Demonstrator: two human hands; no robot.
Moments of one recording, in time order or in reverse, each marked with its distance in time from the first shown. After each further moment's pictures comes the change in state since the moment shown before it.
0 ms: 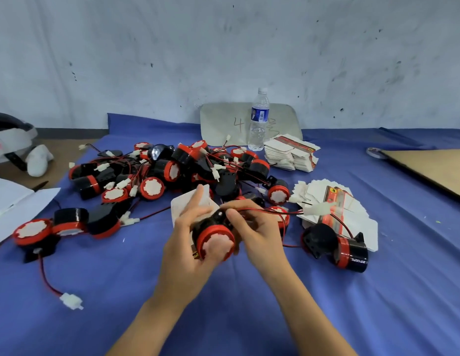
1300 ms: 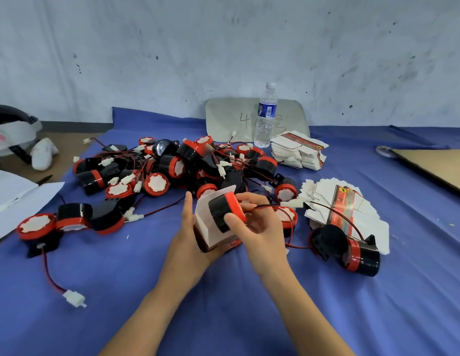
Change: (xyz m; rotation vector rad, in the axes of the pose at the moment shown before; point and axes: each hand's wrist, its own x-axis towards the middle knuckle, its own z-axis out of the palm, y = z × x) left_hand 0.001 -0.046 0.005 0.127 -0.193 -0.470; right_hand -0.005 0.006 0.010 0.128 0.096 0.113
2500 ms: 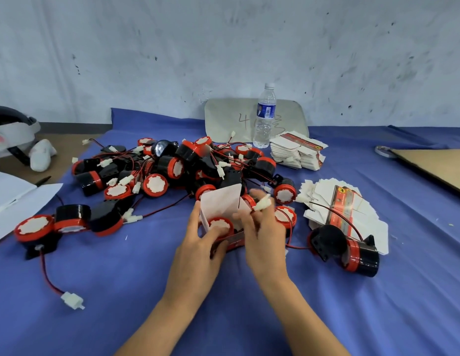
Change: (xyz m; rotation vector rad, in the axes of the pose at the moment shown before) left_hand -0.017 0.018 0.009 0.322 0.054 0.227; right_hand 0.004 0.013 -0.004 -0.532 0.127 -0.031
